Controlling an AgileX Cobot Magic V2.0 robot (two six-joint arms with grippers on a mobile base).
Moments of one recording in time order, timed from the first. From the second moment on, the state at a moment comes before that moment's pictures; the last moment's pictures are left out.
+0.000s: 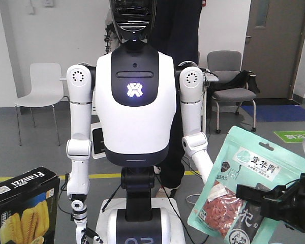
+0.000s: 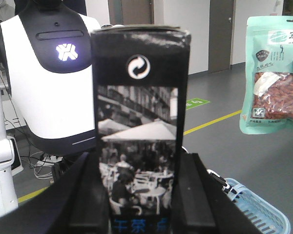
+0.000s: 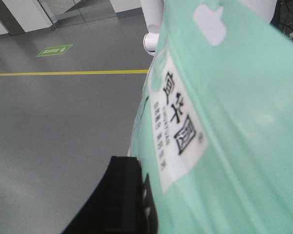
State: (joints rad) left arm -0.16 0.63 -0.35 1.09 -0.41 -1.01; right arm -0.05 1.17 -0.83 -1.77 -0.72 1.98
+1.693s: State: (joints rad) left arm -0.16 0.63 -0.35 1.09 -0.39 -1.01; right arm 0.53 1.28 -0.83 -1.76 -0.22 1.92
